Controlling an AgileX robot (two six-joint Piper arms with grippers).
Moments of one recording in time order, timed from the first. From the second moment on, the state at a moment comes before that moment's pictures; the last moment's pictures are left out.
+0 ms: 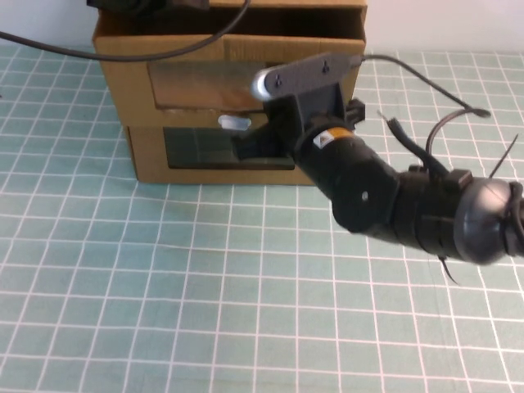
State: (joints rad) right arm 0.73 1.83 -1.21 0.71 -0.44 -0.67; left arm -0.22 1.88 -1.94 -0.74 0.97 0.30
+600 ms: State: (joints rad) right arm 0.67 1.88 -1.36 0.66 -0.21 -0.74; left arm -0.22 1.88 -1.94 -0.74 0.97 0.30
